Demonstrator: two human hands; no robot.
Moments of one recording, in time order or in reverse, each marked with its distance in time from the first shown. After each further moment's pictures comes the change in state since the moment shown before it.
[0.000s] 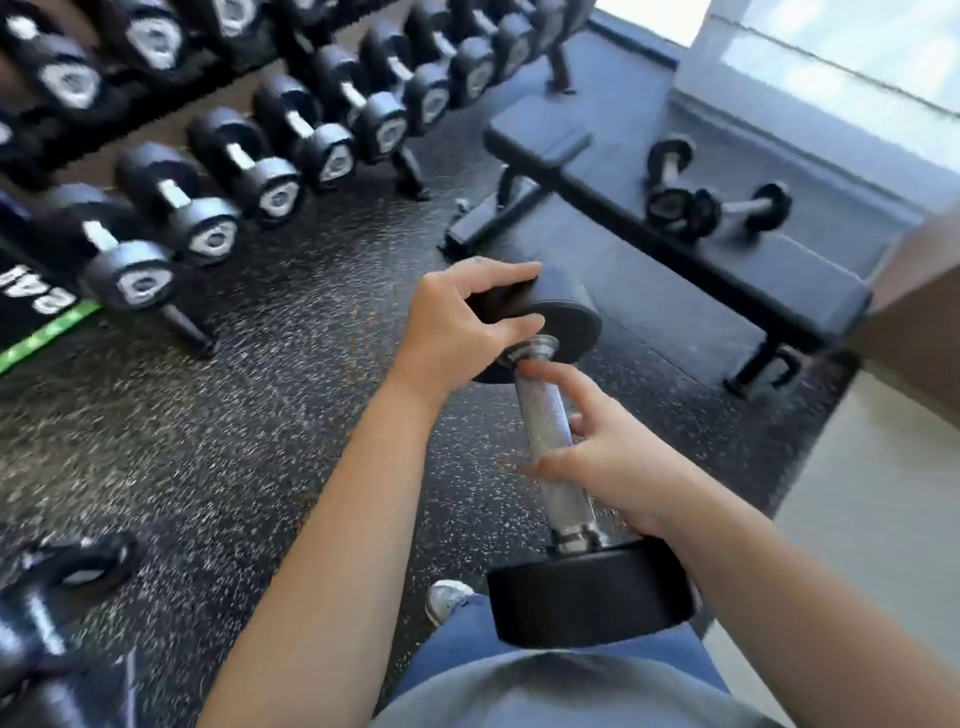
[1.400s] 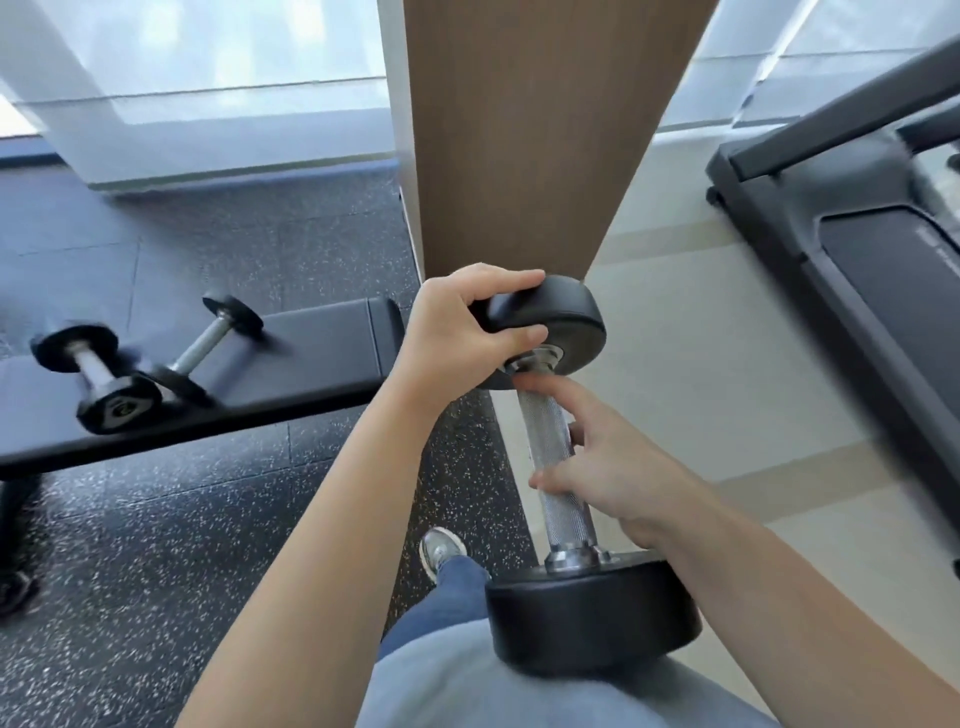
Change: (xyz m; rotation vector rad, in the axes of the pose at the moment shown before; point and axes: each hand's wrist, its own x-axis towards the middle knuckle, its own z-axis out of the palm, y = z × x) left_hand 0.197 0.203 0.668 -0.284 -0.923 0.374; right_hand -0.096 0.183 -0.550 0.435 0.889 0.271
